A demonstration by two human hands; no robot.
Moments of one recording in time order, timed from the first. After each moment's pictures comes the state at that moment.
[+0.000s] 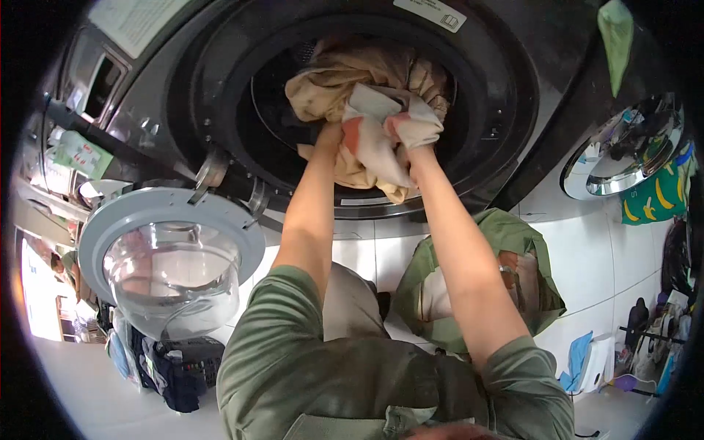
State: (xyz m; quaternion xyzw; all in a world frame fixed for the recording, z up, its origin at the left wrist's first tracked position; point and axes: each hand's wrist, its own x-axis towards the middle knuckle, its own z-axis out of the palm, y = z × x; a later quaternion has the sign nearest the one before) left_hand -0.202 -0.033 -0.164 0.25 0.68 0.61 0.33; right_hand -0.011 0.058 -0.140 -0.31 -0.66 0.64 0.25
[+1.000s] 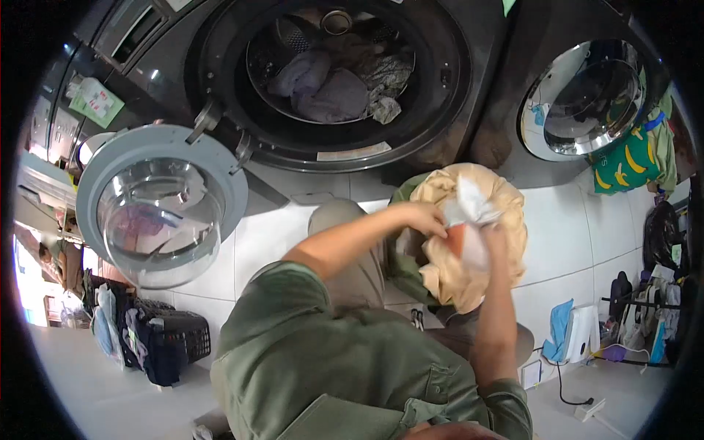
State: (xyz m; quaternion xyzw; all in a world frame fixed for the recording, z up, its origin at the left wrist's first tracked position) left_hand 0.153 -0.088 -0.165 0.65 0.59 0.09 0.47; right_hand 0.386 0.033 -0.308 -0.63 -0.69 0.34 0.12
